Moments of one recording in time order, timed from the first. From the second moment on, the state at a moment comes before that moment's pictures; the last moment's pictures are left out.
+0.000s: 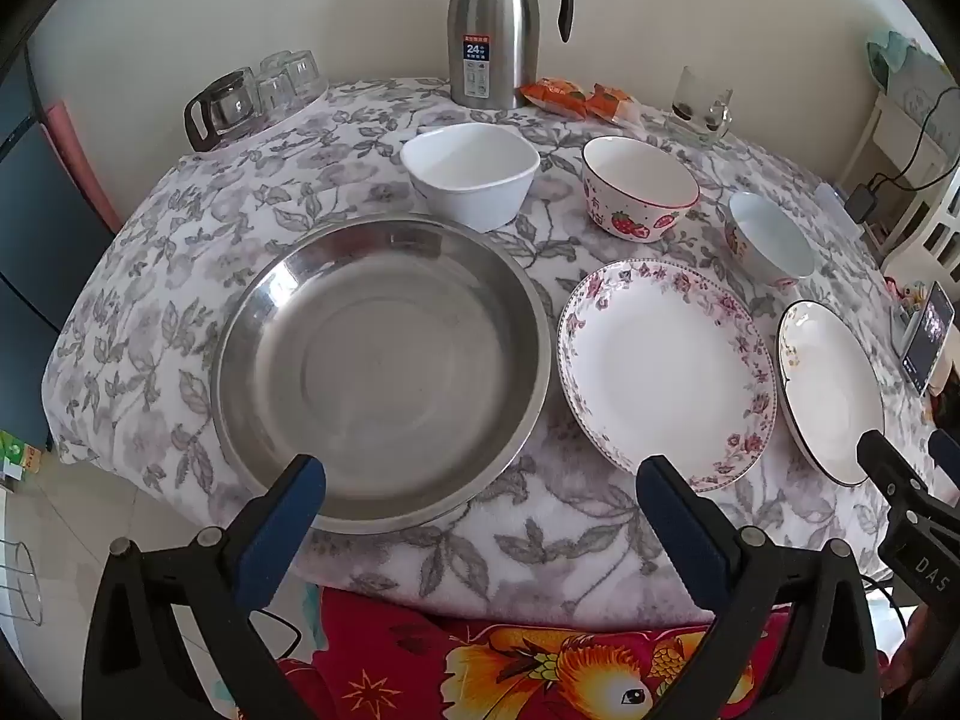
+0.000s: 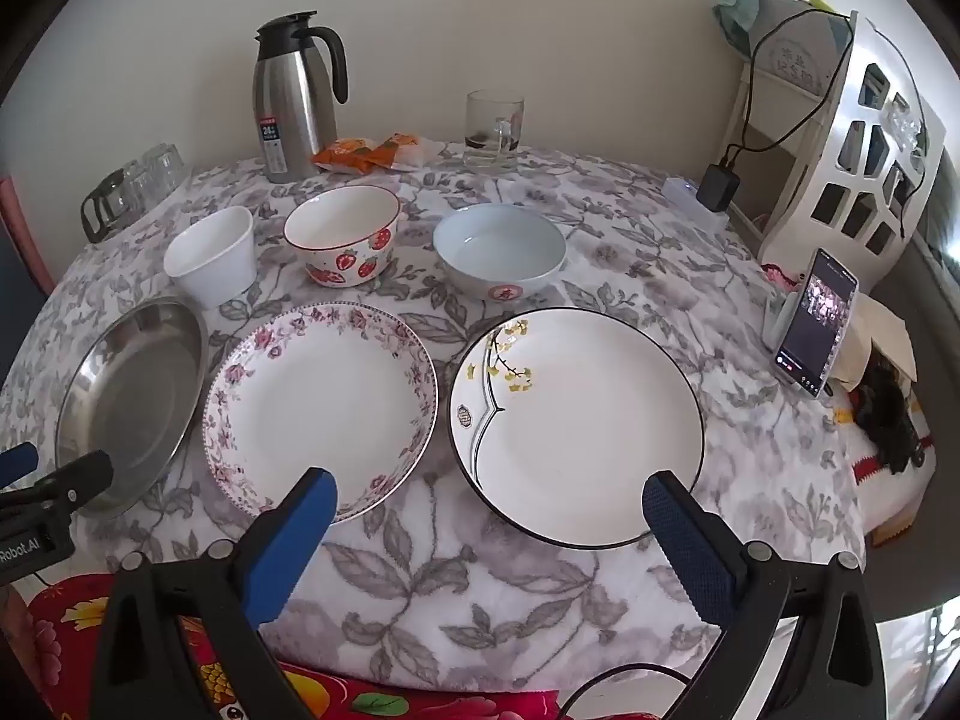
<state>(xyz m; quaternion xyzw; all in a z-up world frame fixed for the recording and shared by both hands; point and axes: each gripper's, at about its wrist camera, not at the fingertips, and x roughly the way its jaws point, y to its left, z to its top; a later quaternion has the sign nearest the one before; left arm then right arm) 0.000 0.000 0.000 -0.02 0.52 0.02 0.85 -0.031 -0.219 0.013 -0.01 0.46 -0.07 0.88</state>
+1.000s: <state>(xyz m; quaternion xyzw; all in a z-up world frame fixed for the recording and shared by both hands) 0.000 0.004 -0.005 -0.03 0.53 0.03 0.85 -0.030 -0.220 0.011 -0.01 0.47 -0.07 0.88</state>
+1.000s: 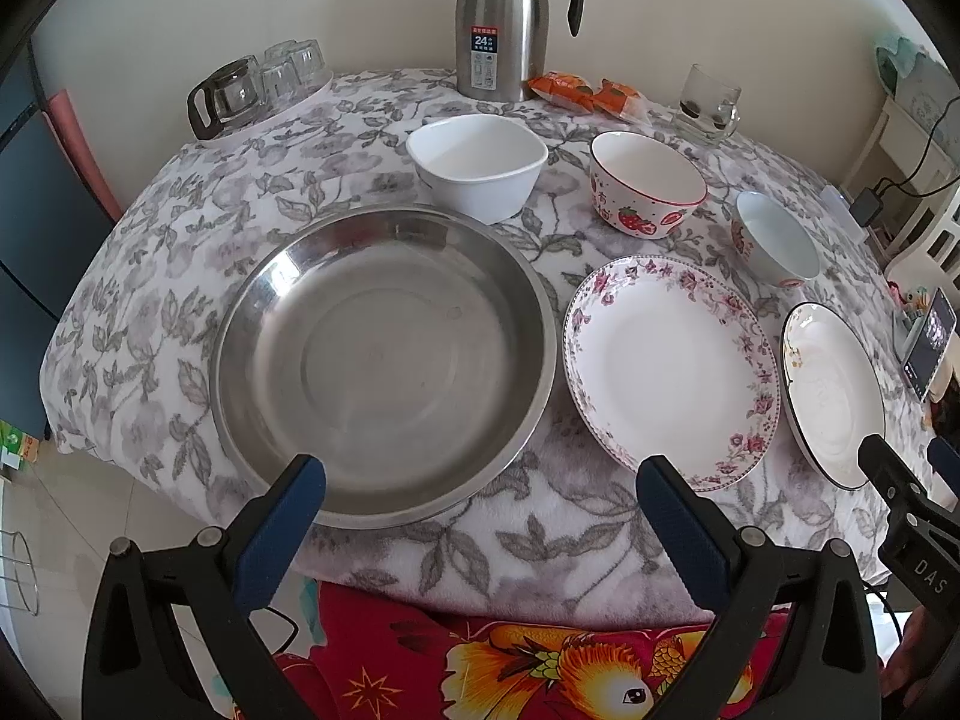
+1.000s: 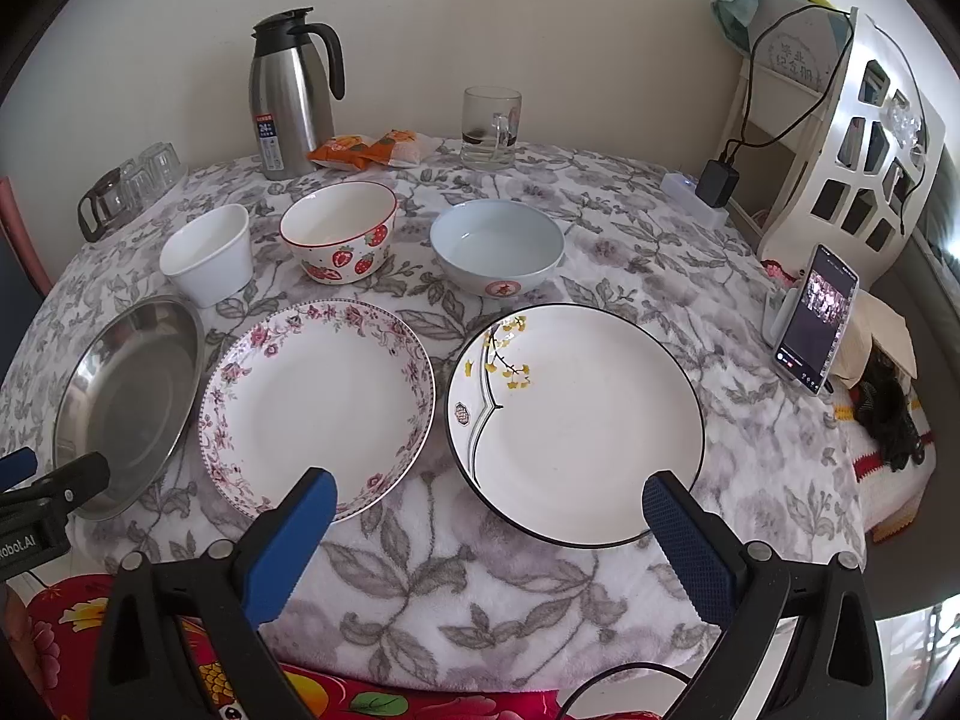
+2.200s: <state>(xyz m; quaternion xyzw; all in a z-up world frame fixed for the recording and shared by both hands) 0.000 0.006 -0.007 -0.03 0.53 0.03 0.85 -0.029 -0.220 0.009 -0.01 0.47 -0.07 0.88</state>
